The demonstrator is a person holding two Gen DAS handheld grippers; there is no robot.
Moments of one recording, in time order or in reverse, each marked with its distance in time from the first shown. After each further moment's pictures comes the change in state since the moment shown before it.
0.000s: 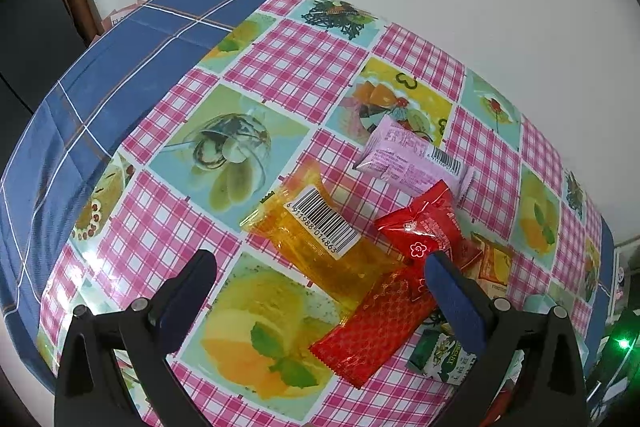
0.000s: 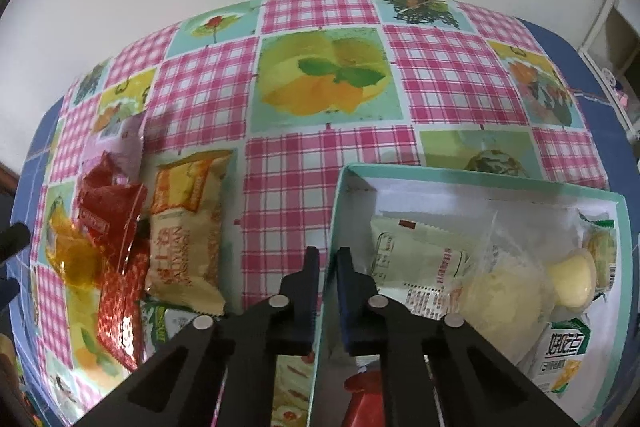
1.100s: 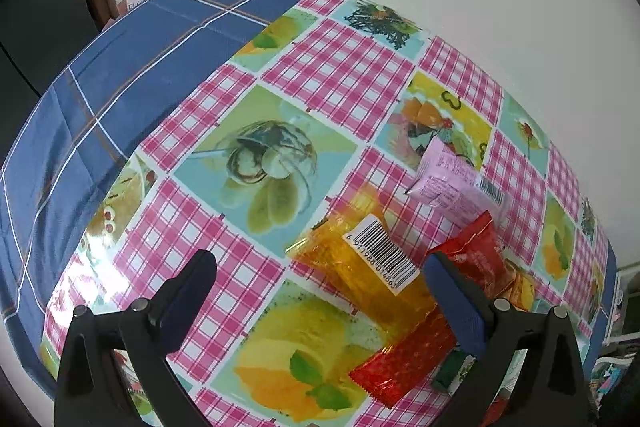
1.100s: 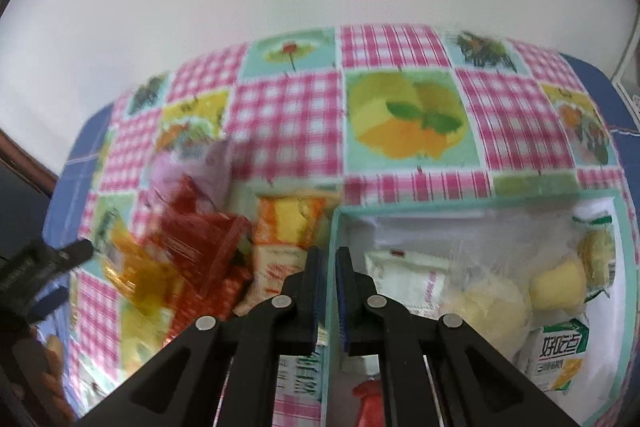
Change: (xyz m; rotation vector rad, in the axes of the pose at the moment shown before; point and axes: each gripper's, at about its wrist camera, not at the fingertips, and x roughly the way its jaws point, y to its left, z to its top) left arm 0.013 0.039 0.020 -0.067 0.008 0.010; right arm -0.023 0.057 0.008 -0.059 -0.102 0.157
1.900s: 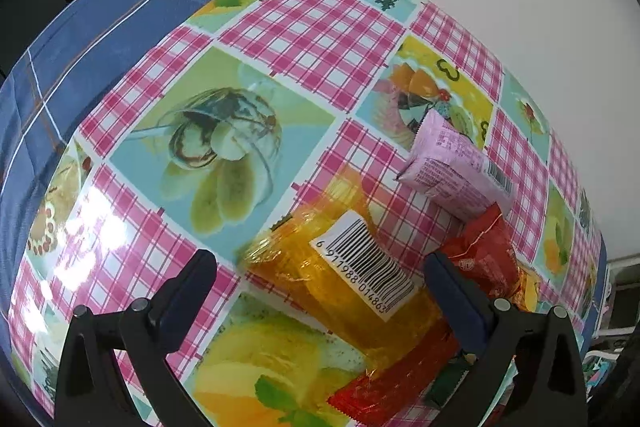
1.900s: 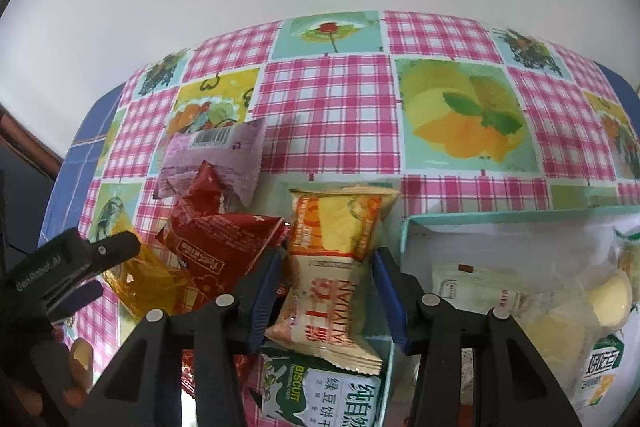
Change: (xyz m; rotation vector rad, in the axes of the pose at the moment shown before) left arm 0.050 -0.010 0.001 0.009 0.084 -0.086; right arm 0.039 0.028 -0.005 -0.070 0.051 0.008
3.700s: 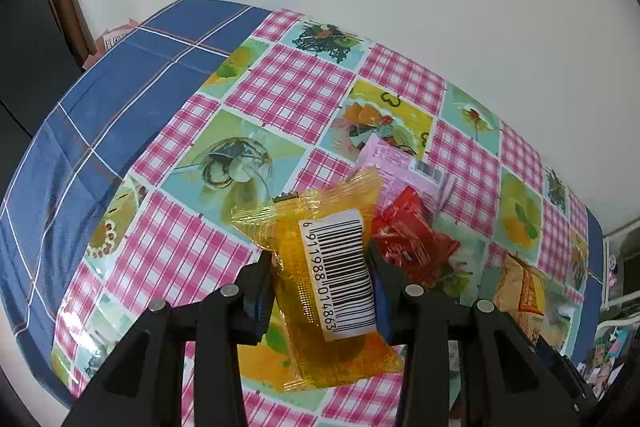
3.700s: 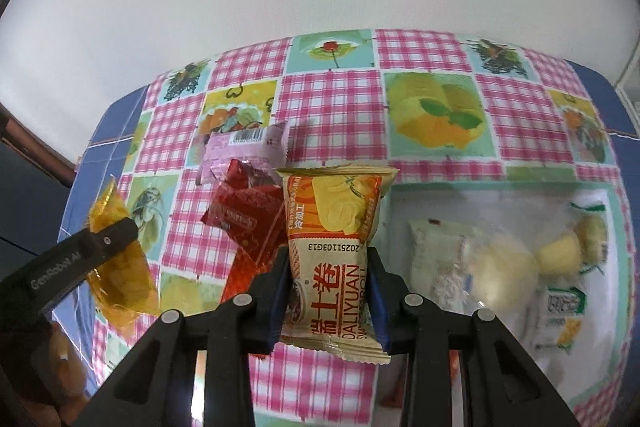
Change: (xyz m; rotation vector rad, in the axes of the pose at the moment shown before) left arm -0.094 -0.022 -0.032 0.113 -0.139 0.019; right arm -0.082 0.003 -0.014 0.046 0.021 -0.013
